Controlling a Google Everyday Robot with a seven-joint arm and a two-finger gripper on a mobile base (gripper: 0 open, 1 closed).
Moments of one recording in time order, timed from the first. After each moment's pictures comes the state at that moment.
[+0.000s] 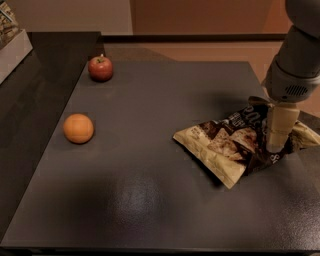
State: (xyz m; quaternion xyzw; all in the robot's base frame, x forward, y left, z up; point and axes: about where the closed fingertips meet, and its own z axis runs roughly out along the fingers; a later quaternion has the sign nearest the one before) arm 0.501 -0.263 0.876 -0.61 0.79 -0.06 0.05
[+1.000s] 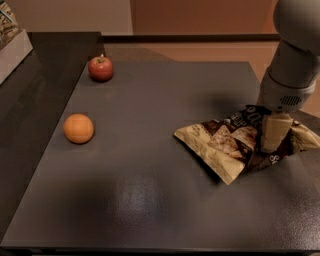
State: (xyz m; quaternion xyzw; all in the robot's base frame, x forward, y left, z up) arm 0.491 -0.259 0.856 -0.63 0.77 -0.05 0.02
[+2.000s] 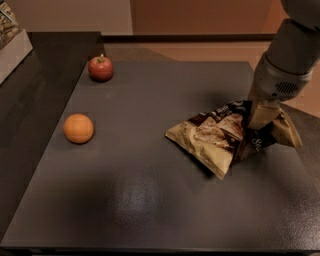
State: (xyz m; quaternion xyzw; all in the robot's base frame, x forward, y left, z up) arm 0.492 -0.220 0.883 -0.64 0.77 -0.01 0.07
